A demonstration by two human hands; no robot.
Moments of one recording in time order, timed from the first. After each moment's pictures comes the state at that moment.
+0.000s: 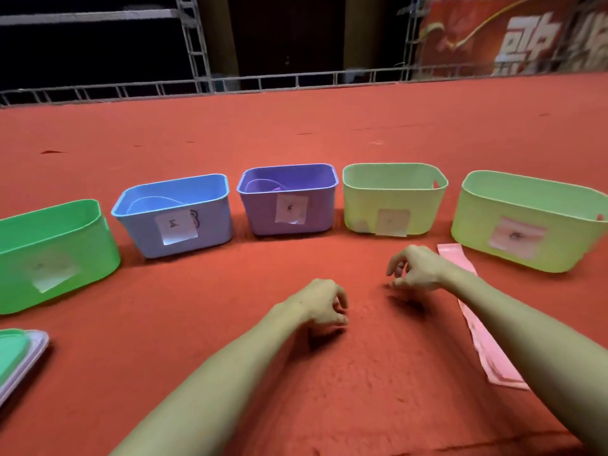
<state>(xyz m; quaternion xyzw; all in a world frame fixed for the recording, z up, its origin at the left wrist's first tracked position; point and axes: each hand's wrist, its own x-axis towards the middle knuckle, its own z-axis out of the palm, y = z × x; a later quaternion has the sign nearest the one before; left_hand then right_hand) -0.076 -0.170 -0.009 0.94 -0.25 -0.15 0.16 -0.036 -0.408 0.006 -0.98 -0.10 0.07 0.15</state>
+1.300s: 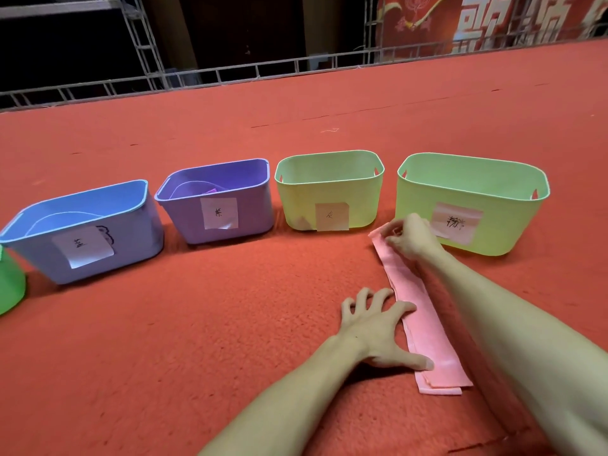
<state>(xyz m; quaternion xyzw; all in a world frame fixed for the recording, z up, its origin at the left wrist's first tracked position) -0.105 -0.361 -0.054 0.93 -0.32 -0.14 0.13 0.002 -0.524 -0.018 -0.94 0.07 -0.10 0.33</state>
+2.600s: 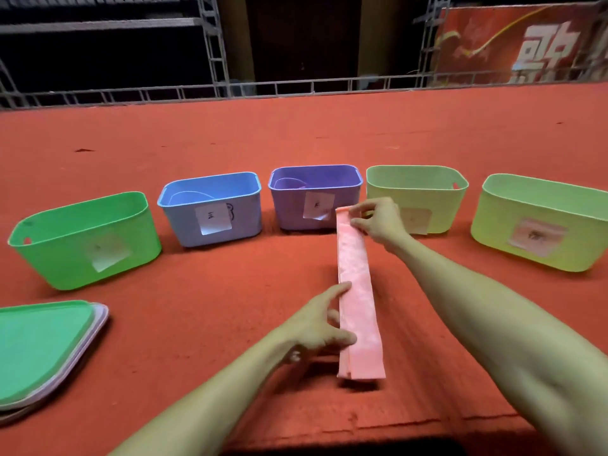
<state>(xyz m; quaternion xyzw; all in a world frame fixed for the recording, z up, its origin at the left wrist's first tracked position) -0.162 -0.108 -0.016 0.77 -0.12 -0.21 0.59 -0.013 -0.285 0.040 -0.86 -0.06 -0.17 0.47</state>
